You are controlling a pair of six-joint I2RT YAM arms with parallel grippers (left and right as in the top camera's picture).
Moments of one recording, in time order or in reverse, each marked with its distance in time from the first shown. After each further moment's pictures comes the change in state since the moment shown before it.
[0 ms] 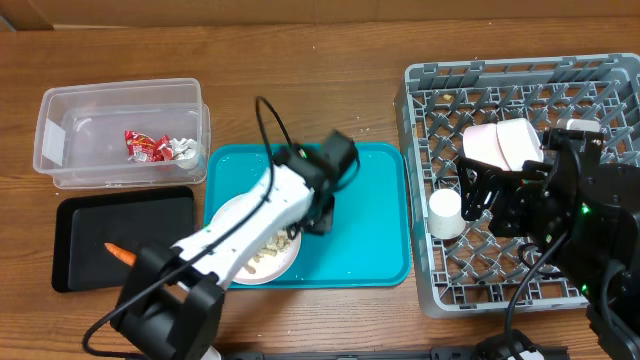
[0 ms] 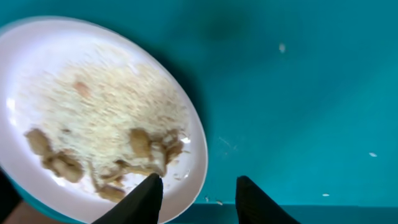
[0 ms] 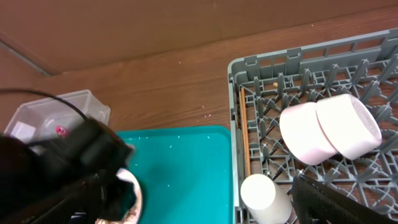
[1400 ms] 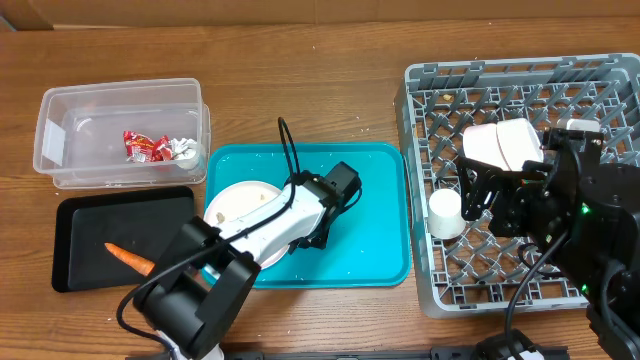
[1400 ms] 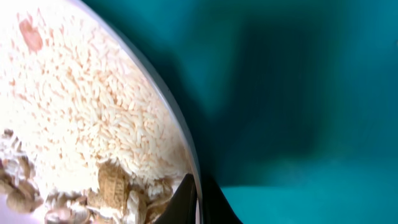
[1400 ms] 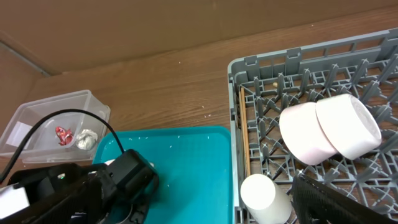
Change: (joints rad) left arm -0.033 0.107 -0.147 0.172 -0.150 0.039; right arm 0.000 0.000 0.000 0.000 0.000 0.000
